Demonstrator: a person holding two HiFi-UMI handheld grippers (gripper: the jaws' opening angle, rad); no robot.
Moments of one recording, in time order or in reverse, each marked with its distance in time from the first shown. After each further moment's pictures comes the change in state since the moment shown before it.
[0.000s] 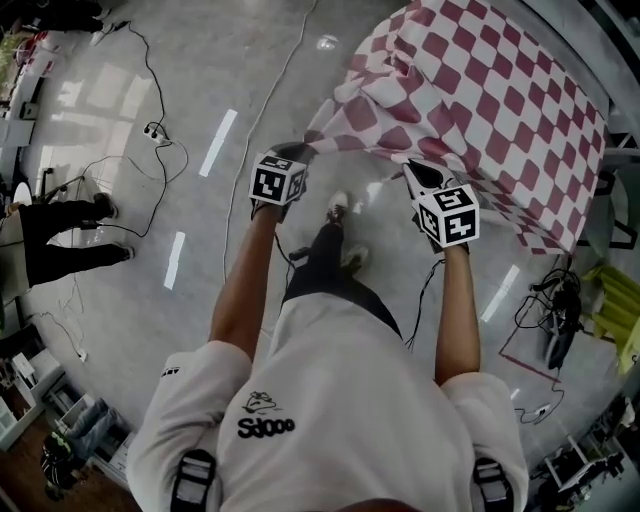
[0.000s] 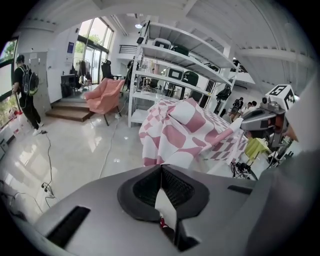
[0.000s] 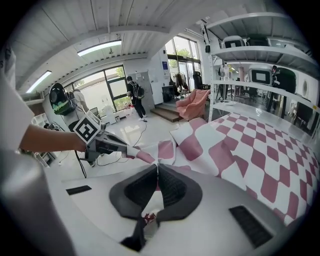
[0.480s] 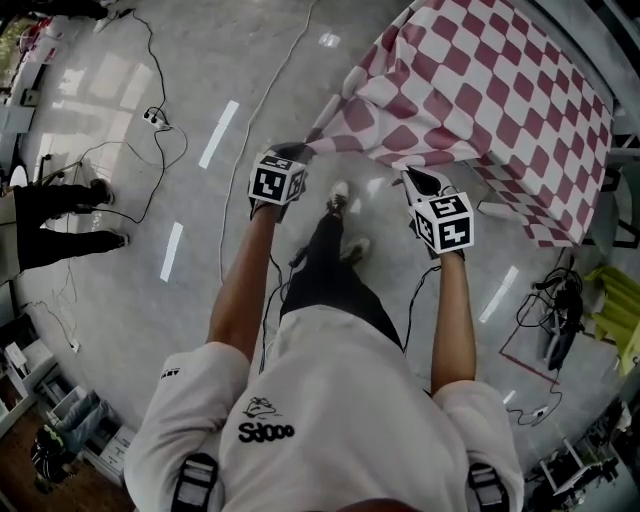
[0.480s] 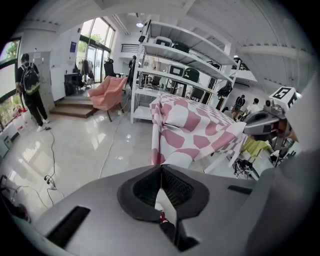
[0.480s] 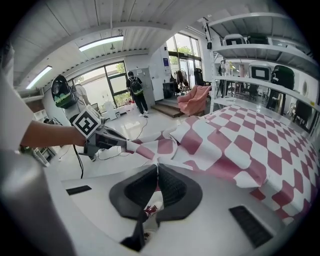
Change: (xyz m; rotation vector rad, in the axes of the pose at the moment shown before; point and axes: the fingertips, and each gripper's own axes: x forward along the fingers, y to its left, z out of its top) left arm -0.007 -0.010 -0.070 -0.008 0.016 0.030; right arm -0.001 0.037 -0.074 -0.010 0.031 -0.009
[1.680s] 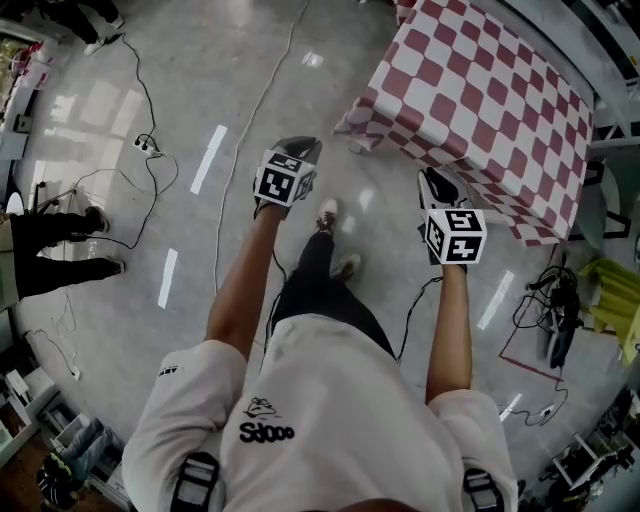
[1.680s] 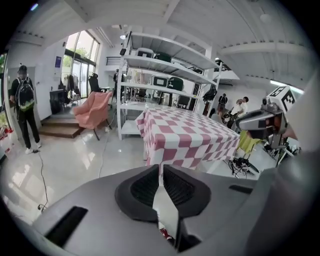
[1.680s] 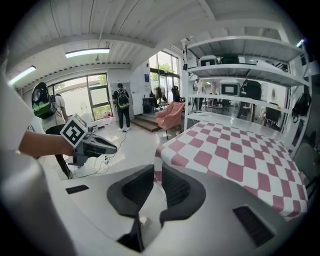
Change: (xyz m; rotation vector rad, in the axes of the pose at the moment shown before) left arm 0.007 -0.046 0.090 0.158 -0.111 -0.075; right arm -0.068 -0.062 0.036 0.093 -0.169 -0.252
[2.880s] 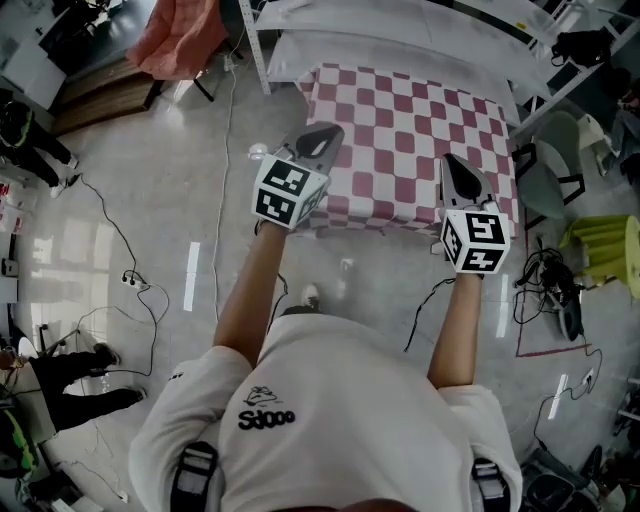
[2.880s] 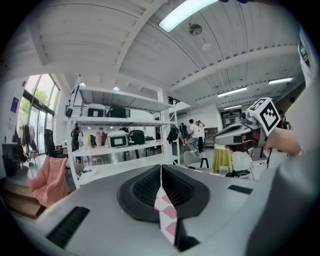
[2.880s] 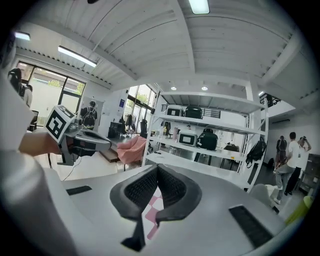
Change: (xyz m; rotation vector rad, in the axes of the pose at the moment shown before) left arm -0.037 -0.149 0.375 0.403 -0.508 -0.316; right arm -0.156 -0.155 0.233 -0.084 -0.356 -0.461
